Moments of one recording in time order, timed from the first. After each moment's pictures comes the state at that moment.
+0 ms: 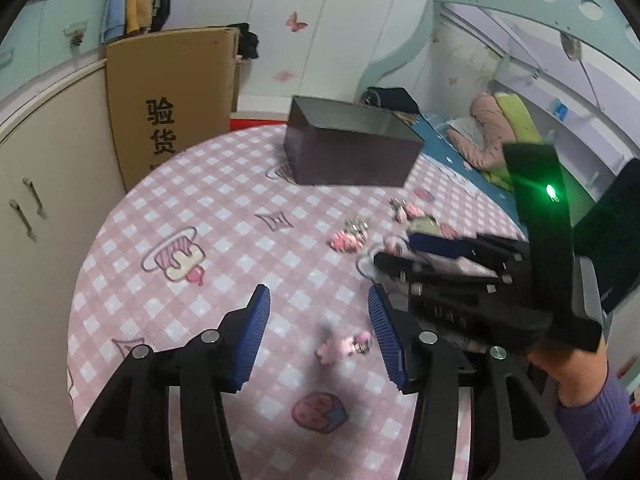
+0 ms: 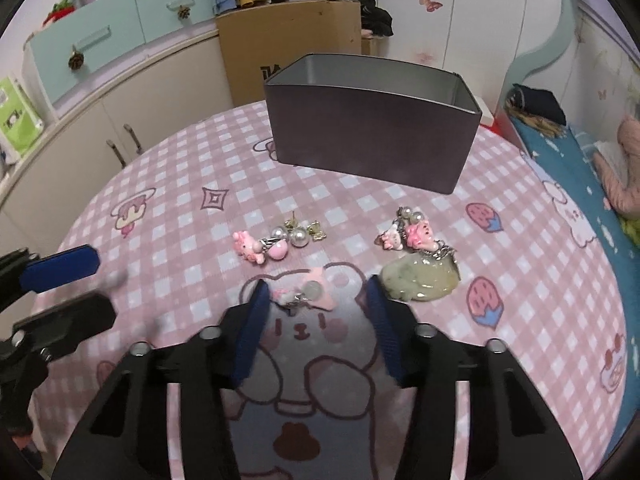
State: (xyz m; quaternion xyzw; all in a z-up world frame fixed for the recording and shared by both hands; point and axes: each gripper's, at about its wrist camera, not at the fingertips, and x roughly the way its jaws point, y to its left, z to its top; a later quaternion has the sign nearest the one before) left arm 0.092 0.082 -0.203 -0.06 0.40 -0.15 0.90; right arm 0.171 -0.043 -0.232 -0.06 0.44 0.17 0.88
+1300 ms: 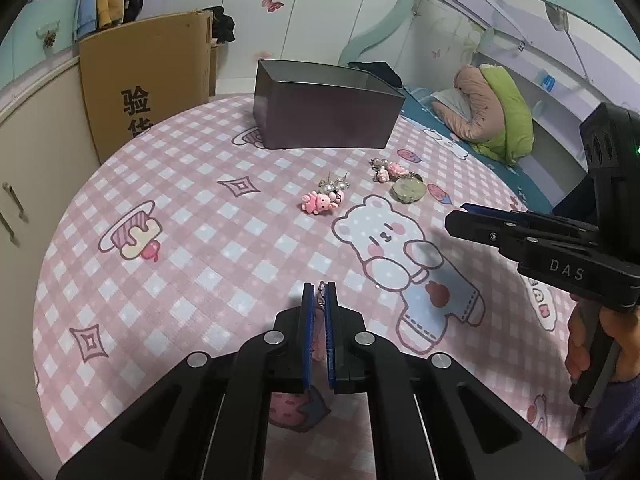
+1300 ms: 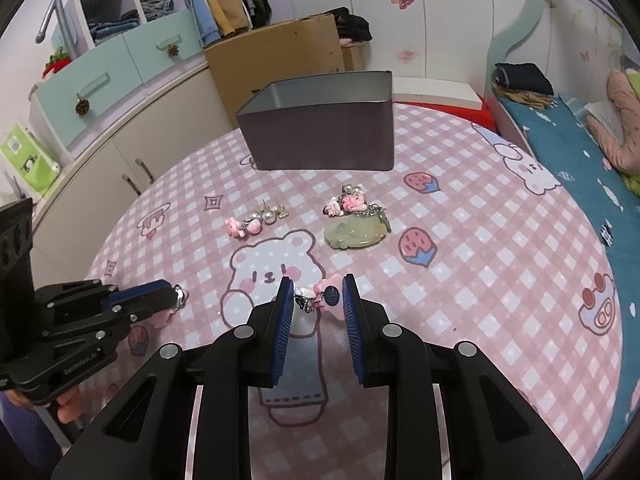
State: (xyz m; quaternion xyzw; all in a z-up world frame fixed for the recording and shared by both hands) left arm 0.097 0.062 -0.224 -0.04 0.42 -0.18 0.89; right arm 0.133 -0.108 -0.208 0.03 0.43 0.18 0.88
